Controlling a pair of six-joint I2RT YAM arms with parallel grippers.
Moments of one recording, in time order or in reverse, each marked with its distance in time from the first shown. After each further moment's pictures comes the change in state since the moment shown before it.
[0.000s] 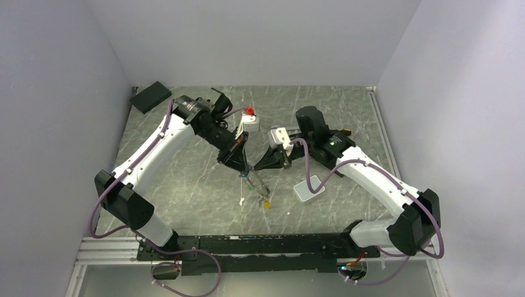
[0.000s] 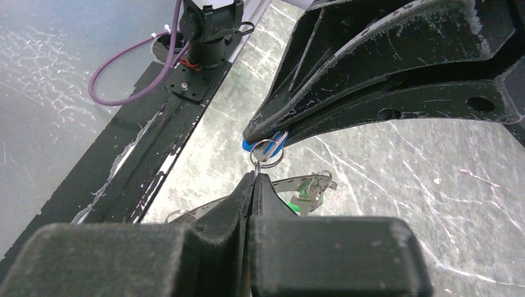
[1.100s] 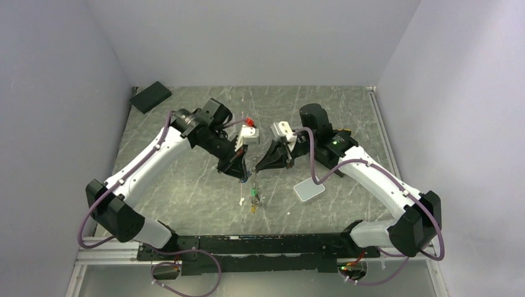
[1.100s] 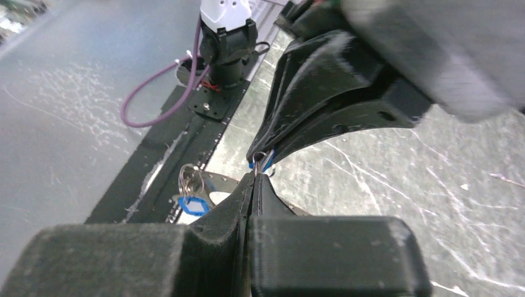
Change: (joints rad) left arm -0.022 -0.091 -0.158 0.129 -0.050 0.006; right arm -0.022 -0.011 0.023 0.007 -0.058 0.113
